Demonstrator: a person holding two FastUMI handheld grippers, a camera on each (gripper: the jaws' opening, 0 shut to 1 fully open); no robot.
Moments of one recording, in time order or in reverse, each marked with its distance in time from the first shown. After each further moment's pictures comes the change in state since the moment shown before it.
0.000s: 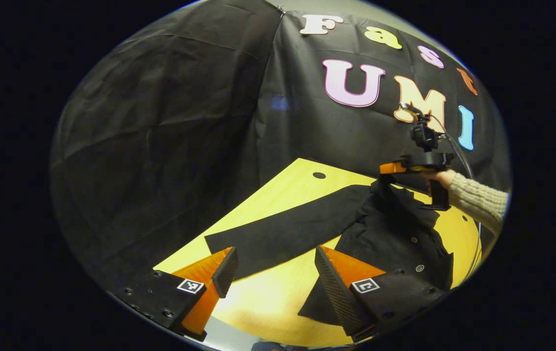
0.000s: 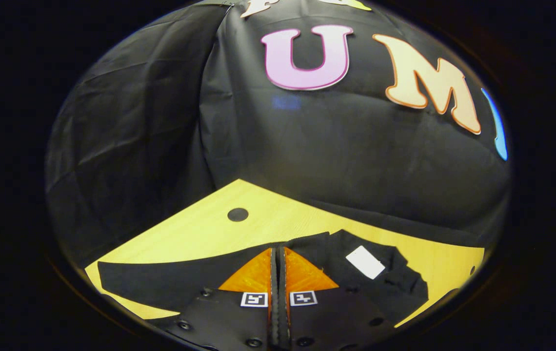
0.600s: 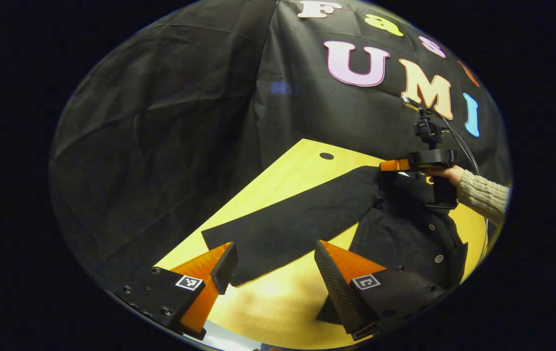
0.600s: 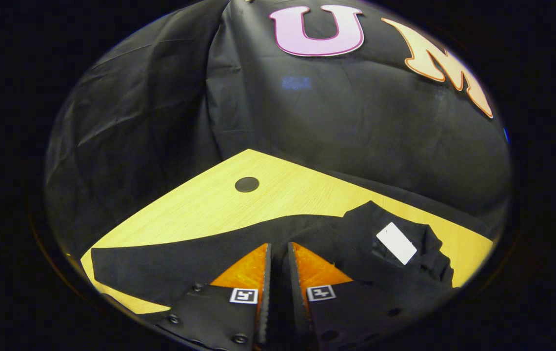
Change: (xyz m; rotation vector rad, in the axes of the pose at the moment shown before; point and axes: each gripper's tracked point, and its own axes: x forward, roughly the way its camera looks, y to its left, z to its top) left arm 0.043 0.021 -0.017 0.039 0.105 0.031; right arm 0.030 0.020 -0.038 -0.033 0.082 0.057
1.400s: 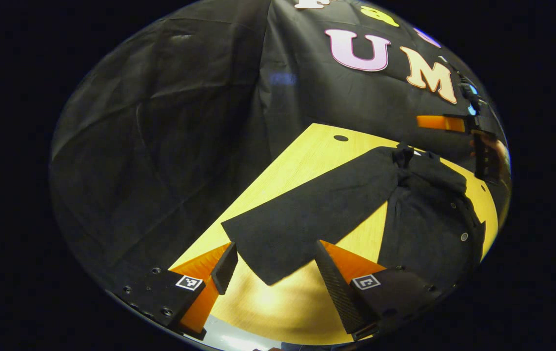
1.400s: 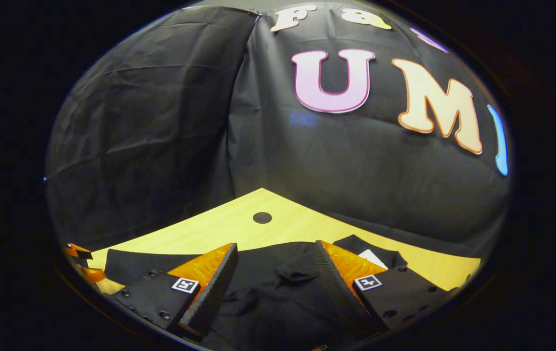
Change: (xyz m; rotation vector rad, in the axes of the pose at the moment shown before) left arm 0.022 0.048 -0.037 0.063 0.068 0.012; right arm -0.135 0.009 0.028 -0.069 -0.245 -0.044
